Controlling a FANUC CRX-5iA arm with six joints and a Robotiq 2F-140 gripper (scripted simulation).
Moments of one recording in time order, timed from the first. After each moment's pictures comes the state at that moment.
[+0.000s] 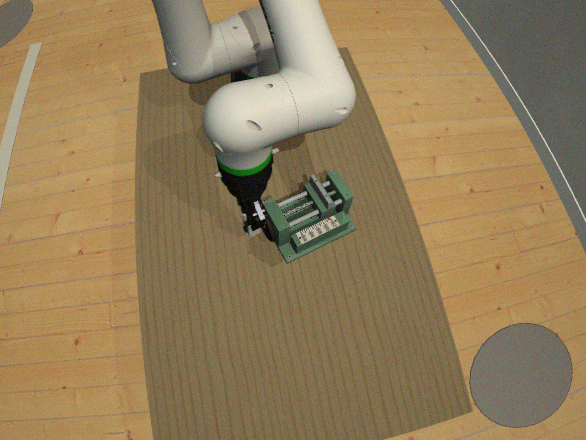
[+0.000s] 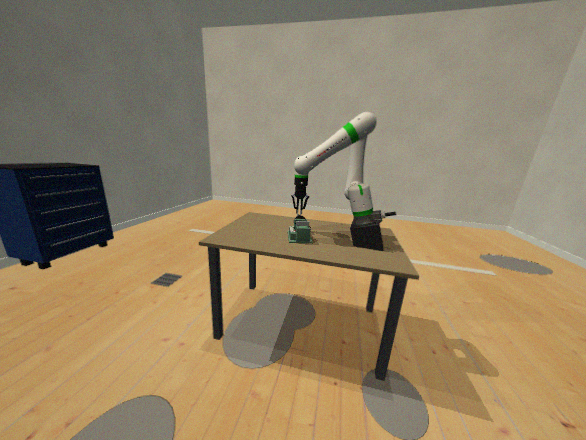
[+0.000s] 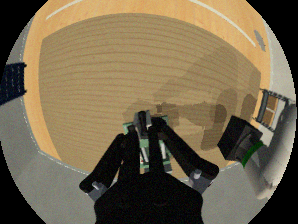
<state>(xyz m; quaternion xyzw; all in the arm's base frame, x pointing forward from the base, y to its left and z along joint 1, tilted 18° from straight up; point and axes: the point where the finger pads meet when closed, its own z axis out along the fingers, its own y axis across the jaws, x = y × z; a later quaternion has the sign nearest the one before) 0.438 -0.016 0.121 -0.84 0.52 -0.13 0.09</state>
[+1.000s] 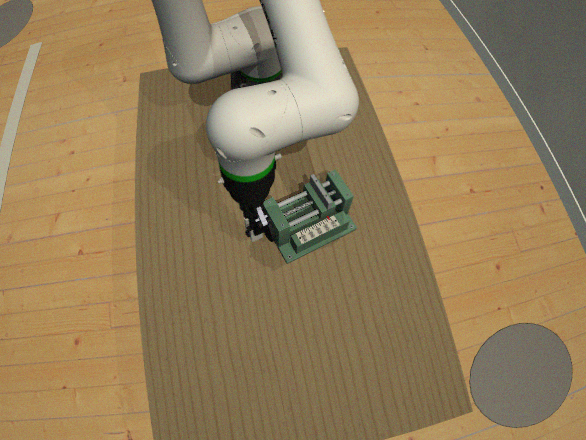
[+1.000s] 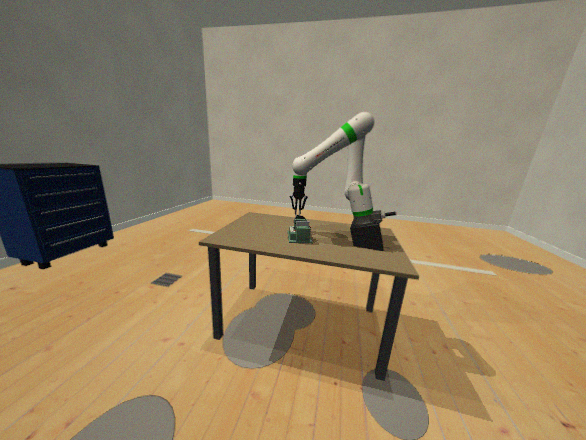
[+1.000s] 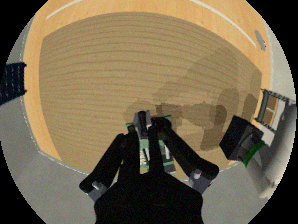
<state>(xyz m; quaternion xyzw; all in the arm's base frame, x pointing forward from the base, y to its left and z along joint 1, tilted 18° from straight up) 0.448 -0.011 0.120 -0.84 0.52 -0.13 0.09</state>
